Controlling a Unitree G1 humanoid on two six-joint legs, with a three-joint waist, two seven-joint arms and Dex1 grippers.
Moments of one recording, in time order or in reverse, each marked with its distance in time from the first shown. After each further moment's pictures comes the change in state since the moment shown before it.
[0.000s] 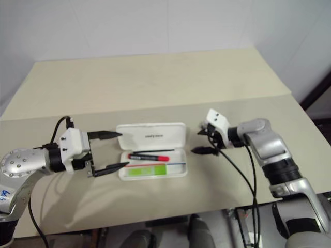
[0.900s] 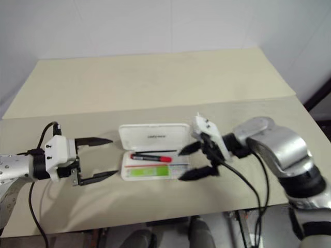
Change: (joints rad) left arm 0.092 0.050 0.117 0.009 -0.020 -0.035 -0.118; right arm 0.099 -0.233 -0.012 -0.567 0.385 0.403 0.204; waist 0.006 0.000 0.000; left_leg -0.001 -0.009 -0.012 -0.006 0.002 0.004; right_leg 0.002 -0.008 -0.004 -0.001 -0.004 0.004
